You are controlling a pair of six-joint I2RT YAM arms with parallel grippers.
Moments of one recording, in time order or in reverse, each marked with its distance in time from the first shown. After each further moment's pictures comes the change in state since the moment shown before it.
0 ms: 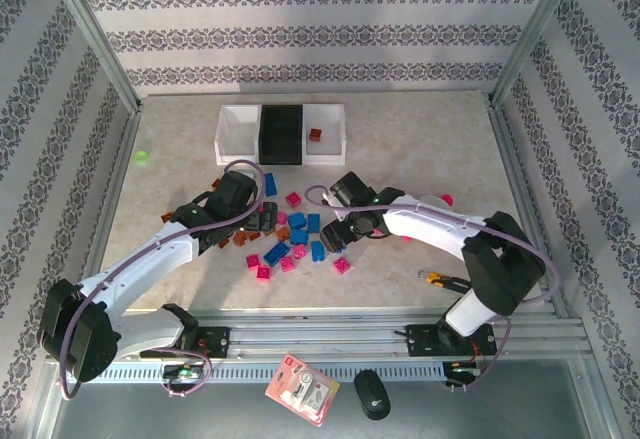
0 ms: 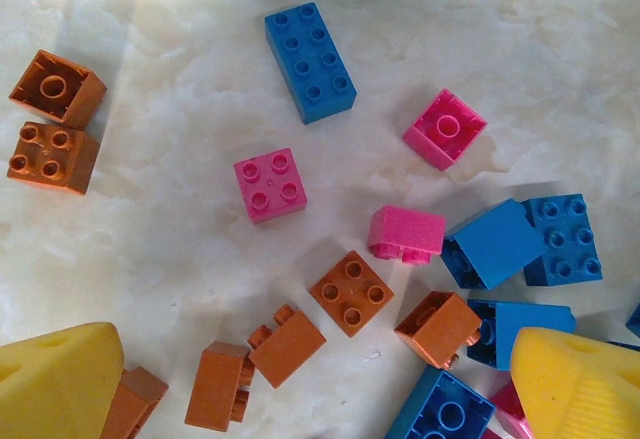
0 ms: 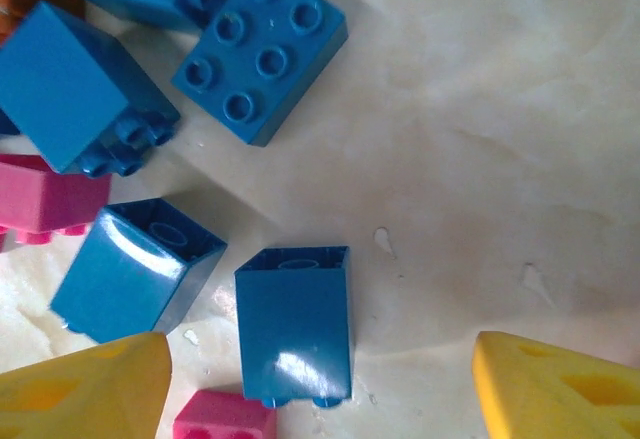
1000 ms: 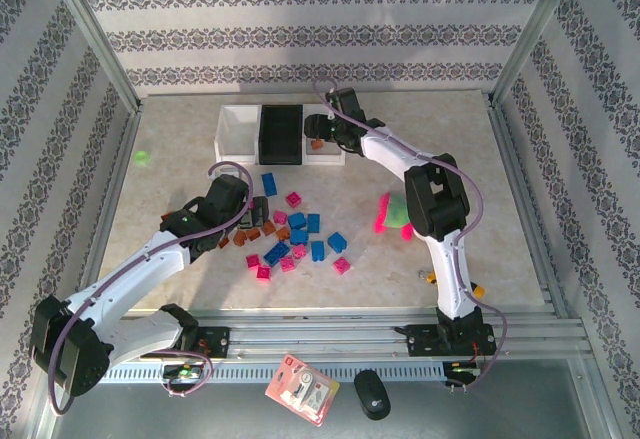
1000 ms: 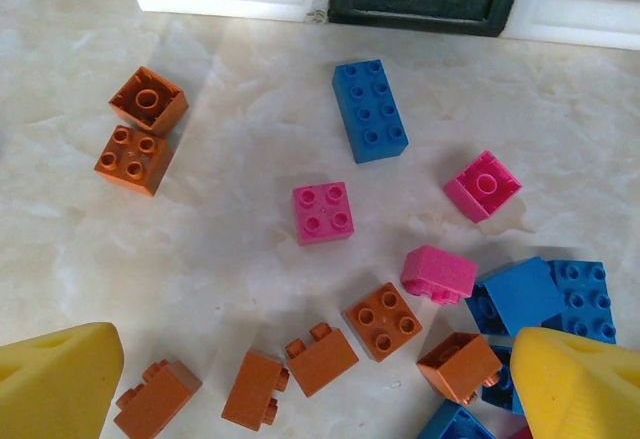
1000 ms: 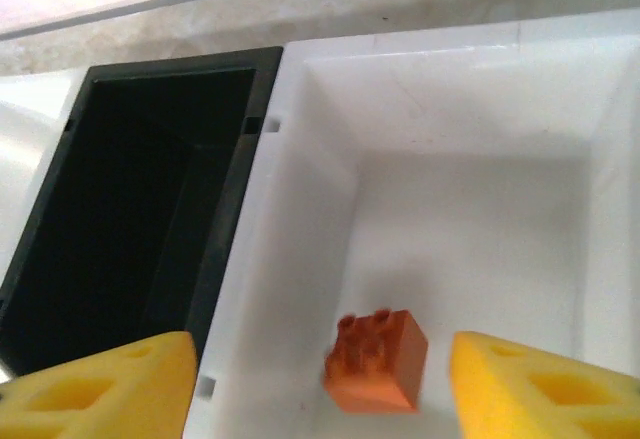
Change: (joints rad) left arm 0.000 -0.089 -0.029 -0.005 -0.098 -0.110; right arm -0.275 0.639 0.827 0.338 -0.022 0.319
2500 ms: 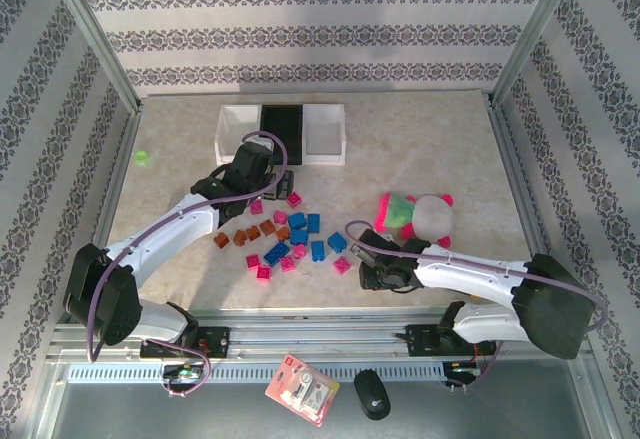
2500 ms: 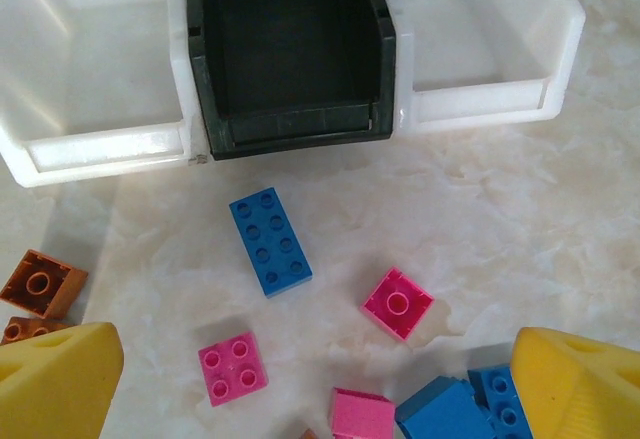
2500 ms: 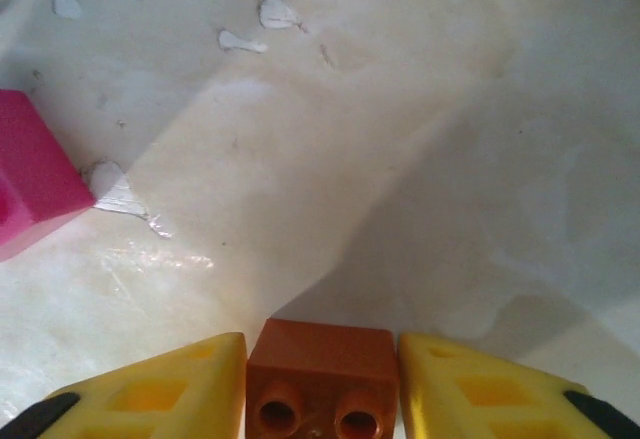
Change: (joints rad) left arm 0.000 0.307 0.241 0.148 0.039 0.188; right arm 0.466 -1.003 -1.250 -0.401 0.221 0.367
